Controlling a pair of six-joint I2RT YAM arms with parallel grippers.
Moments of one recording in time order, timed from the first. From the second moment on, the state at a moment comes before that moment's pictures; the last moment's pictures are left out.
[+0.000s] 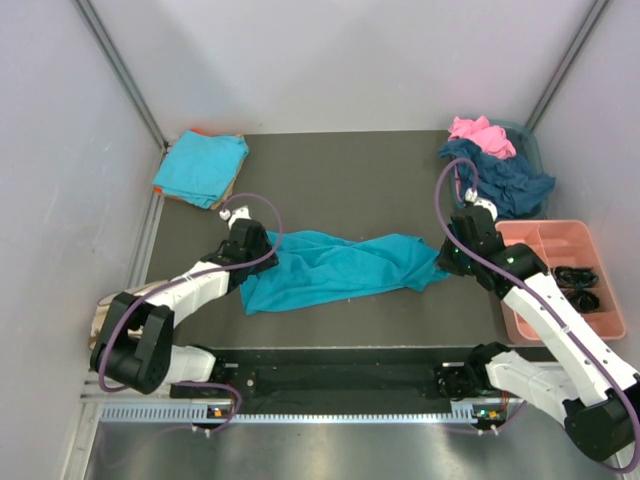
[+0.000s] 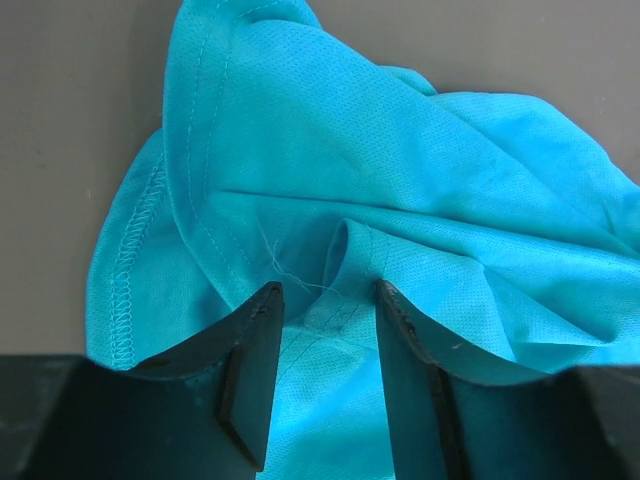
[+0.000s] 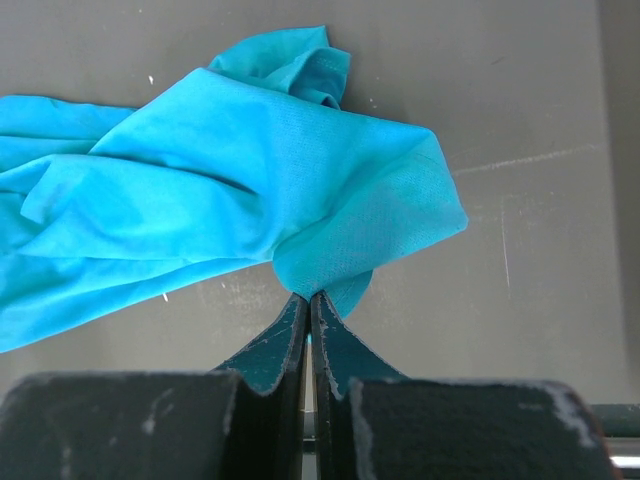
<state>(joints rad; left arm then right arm) -0.36 1.33 0.62 -0.09 -0.15 -0.65 0.44 0.94 0.92 -0.84 0.22 0.65</state>
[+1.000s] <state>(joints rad) -0.37 1.26 0.64 -0.17 -0.14 -0.65 0.44 0.94 0.91 -0.83 0.22 0.65</state>
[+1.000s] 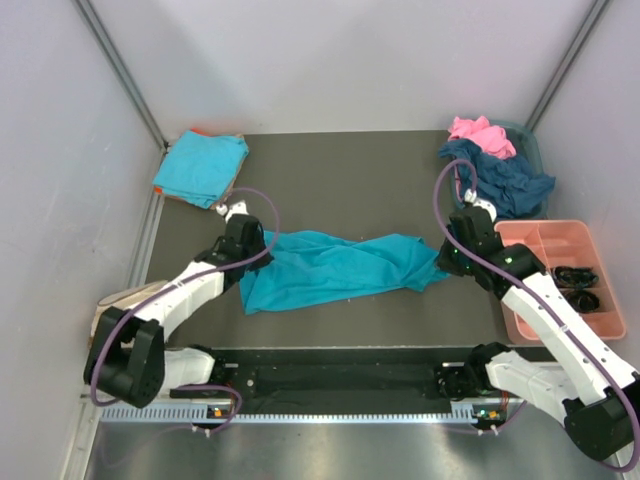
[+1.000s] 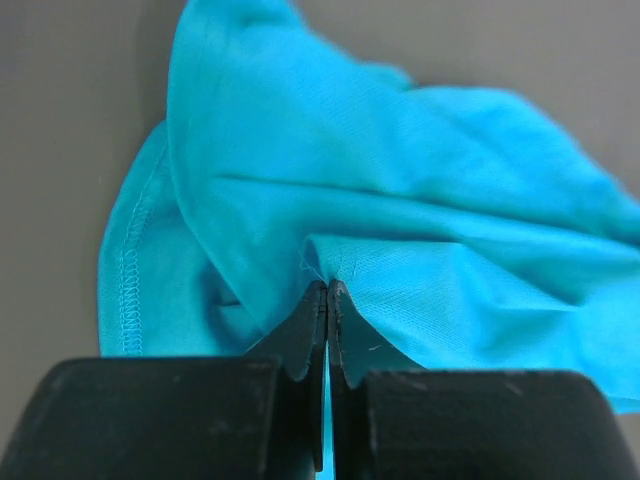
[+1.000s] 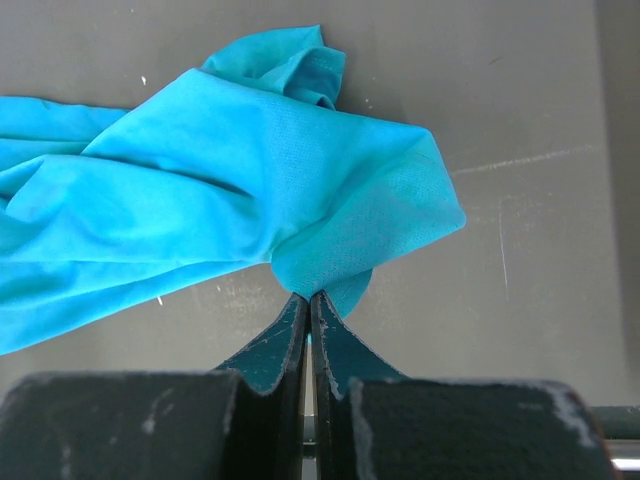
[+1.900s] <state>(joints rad) -0.37 1.02 1.34 -0.52 -0.36 -0.45 0.44 0.92 1.49 -0.80 0.41 0.37</state>
